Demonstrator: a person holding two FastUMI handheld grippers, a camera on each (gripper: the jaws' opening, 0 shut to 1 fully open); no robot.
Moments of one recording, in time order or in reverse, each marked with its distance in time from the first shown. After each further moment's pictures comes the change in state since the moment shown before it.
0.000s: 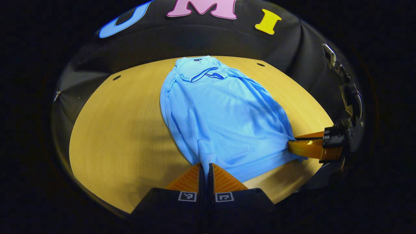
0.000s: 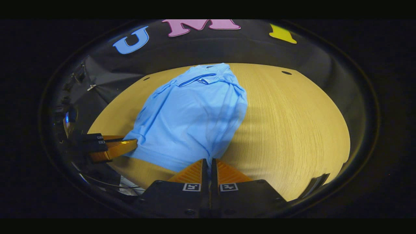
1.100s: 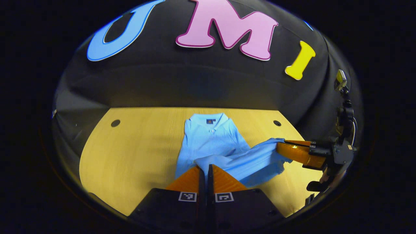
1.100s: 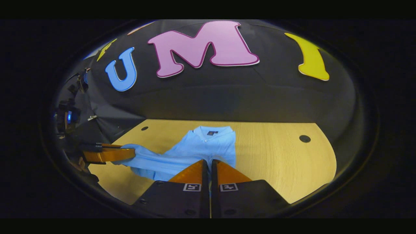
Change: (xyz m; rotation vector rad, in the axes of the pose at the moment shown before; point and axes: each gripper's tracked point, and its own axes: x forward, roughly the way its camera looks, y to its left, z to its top) left arm 0.035 0.067 0.319 -0.078 -0.273 0.005; right arm 0.060 -0.022 0.348 -0.061 -0.434 0.073
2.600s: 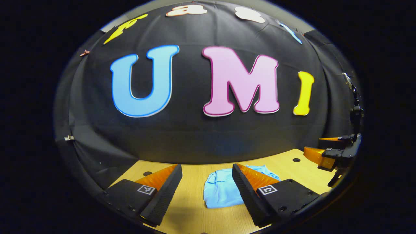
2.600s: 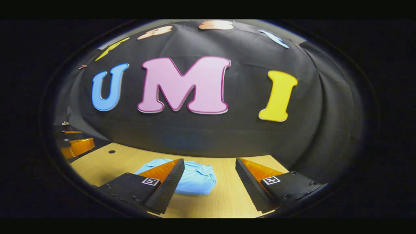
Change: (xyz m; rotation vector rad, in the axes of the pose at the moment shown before) left arm -0.145 0.042 0.066 0.098 -0.542 0.141; right arm -0.127 0.004 0.080 -0.133 -0.387 -0.377
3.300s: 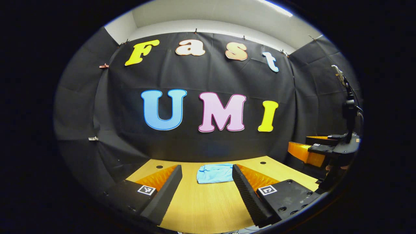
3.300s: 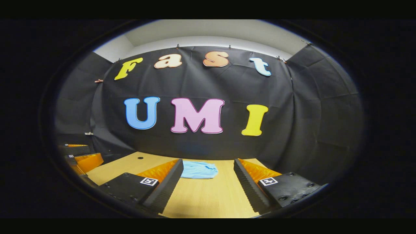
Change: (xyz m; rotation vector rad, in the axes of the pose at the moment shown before) left arm -0.307 -0.028 0.015 -0.029 -0.103 -0.060; right arm -0.296 0.017 0.048 0.038 -0.130 0.012
